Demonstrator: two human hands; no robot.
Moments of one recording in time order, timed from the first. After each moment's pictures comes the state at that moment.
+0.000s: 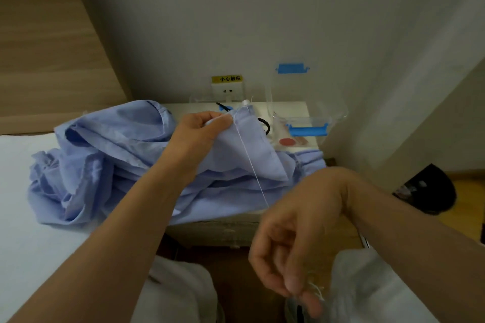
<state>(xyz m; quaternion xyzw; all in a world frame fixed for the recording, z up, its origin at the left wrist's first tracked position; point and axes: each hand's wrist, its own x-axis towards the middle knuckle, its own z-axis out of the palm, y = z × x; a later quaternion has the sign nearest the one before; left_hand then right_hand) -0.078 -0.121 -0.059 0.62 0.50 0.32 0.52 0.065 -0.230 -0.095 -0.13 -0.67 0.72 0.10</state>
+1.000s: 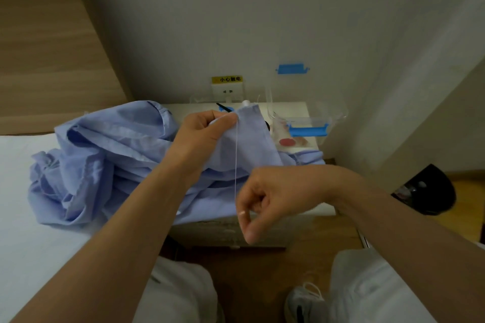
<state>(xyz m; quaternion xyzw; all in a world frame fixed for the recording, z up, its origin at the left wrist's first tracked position) -0.075 -0.122 -0.060 0.61 0.46 0.34 0.55 0.072 -0.205 -0.056 -0.38 -0.76 0.53 0.03</state>
